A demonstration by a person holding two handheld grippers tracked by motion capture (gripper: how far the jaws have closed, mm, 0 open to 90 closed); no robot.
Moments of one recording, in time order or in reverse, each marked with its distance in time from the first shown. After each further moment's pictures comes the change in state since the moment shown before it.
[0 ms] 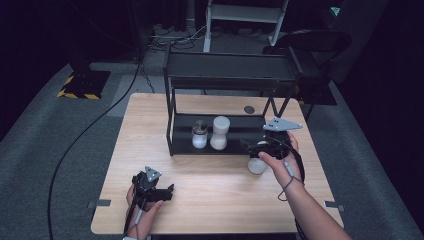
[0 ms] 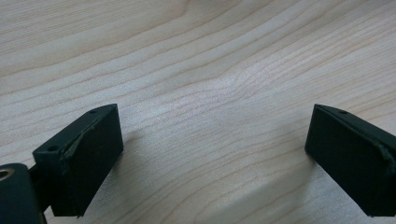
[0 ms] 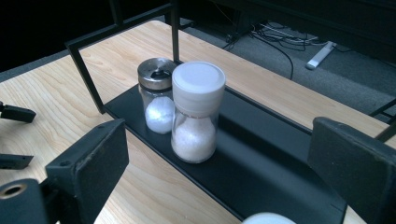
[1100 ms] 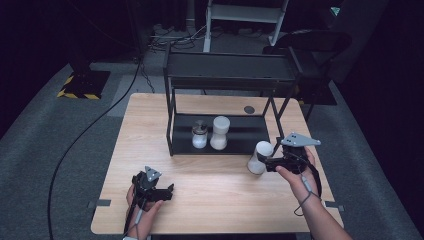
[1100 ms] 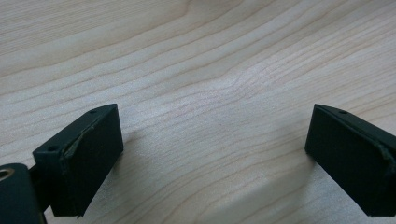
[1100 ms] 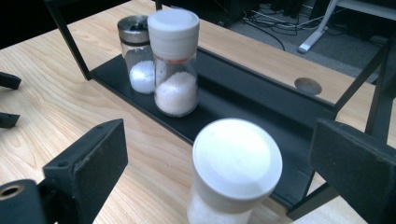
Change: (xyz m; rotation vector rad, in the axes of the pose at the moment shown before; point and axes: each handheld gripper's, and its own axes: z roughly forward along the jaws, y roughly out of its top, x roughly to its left) left arm -0.001 0.000 0.000 0.000 0.004 -0.003; right arm -0.015 -0.050 -0.028 0.027 -0.023 0.029
